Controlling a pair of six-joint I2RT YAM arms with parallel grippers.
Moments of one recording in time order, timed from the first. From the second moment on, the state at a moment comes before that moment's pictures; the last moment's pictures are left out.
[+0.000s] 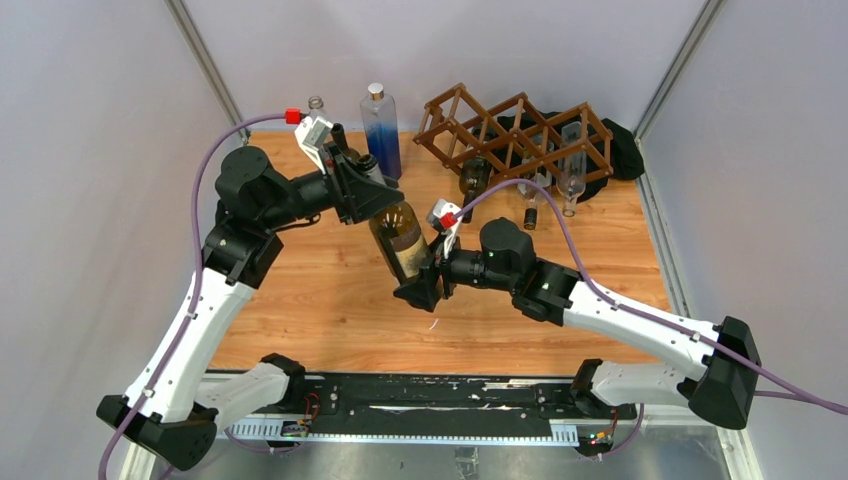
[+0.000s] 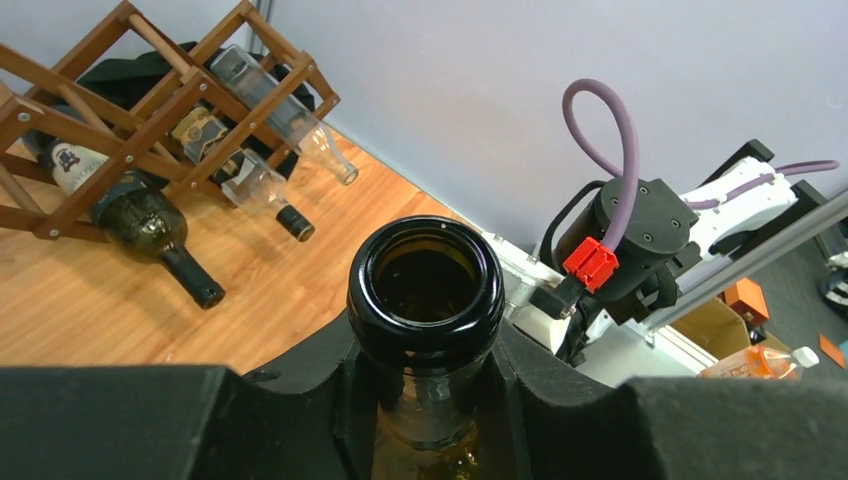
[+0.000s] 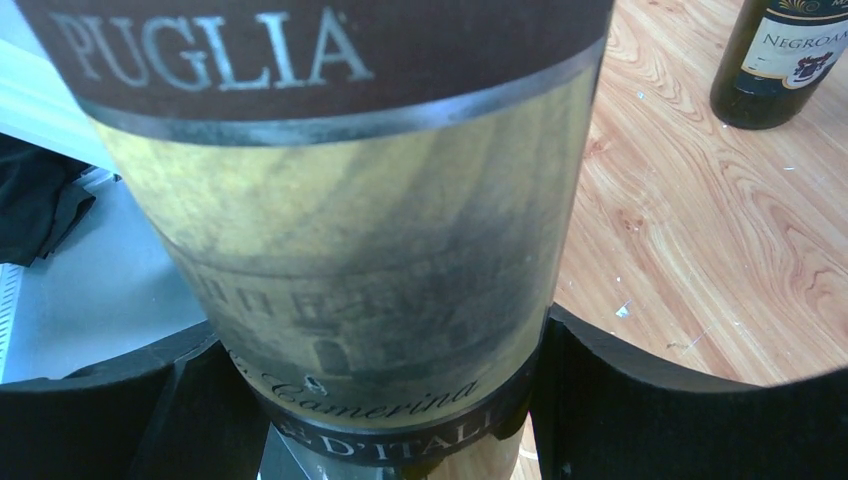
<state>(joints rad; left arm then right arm) -0.40 1.01 1.25 -0.18 0.75 -0.47 1.01 1.15 0.92 0.04 -0.29 0.22</state>
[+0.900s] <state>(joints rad) -0.32 1.41 1.51 -0.16 0.72 -0.21 1.01 0.93 0.71 -0.14 -0.08 0.29</state>
